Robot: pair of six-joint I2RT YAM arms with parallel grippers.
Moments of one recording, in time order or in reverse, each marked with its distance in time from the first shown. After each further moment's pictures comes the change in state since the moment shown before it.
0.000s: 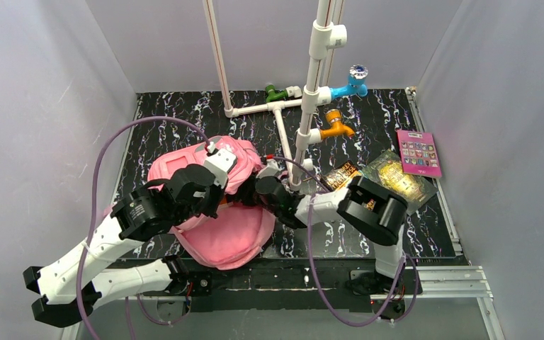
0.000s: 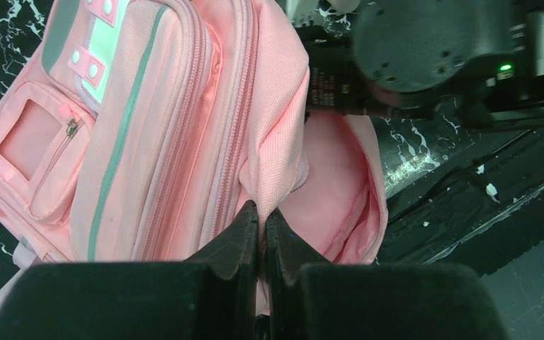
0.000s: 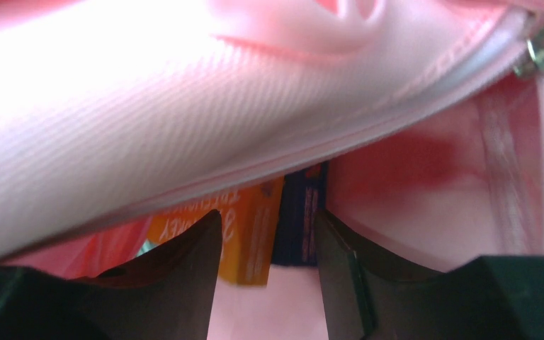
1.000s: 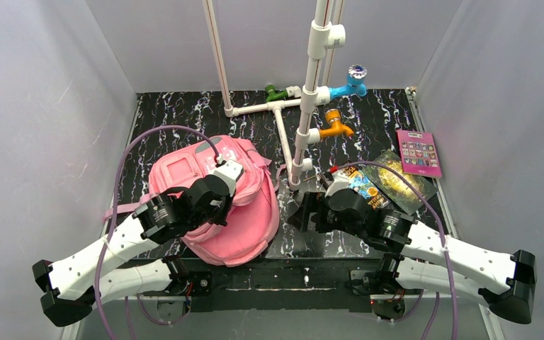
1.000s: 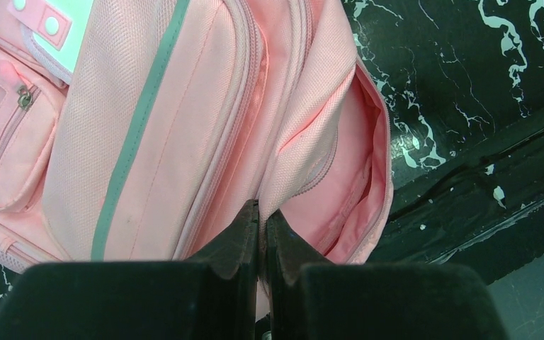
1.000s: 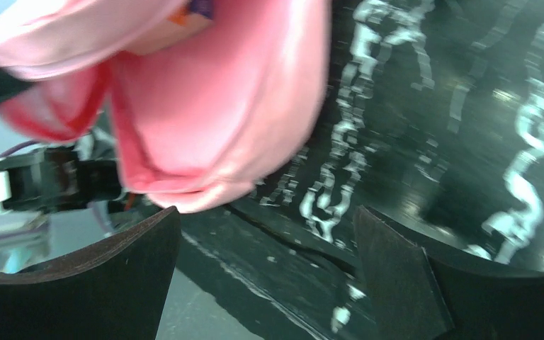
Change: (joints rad) left arm -0.010 0.004 -0.204 0.107 -0.010 -0.119; right arm 0.005 -1.034 -0.237 -1.046 -0.074 -0.174
